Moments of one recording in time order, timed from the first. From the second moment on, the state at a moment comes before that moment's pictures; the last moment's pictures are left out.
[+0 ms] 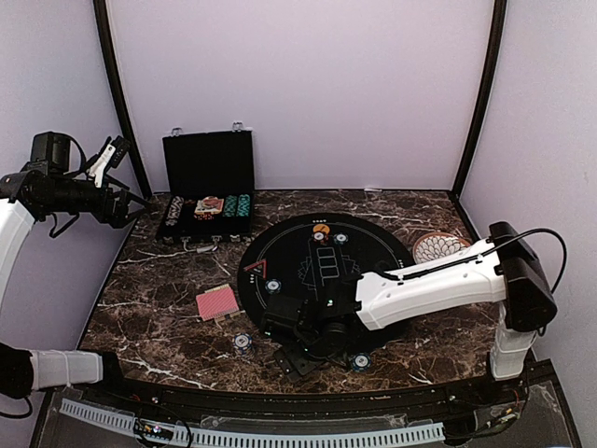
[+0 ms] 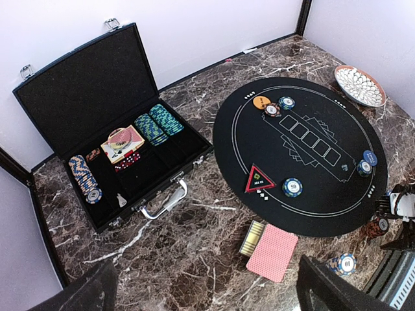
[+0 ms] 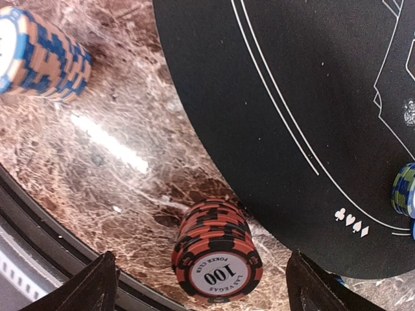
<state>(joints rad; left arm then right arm) 0.08 1.05 1.32 -0.97 0.57 0.44 1.39 1.92 1.40 -0.82 0.18 0.72</state>
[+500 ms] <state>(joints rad) 0.08 1.05 1.32 -0.97 0.57 0.44 1.37 1.93 1.41 -0.85 0.16 0.71</state>
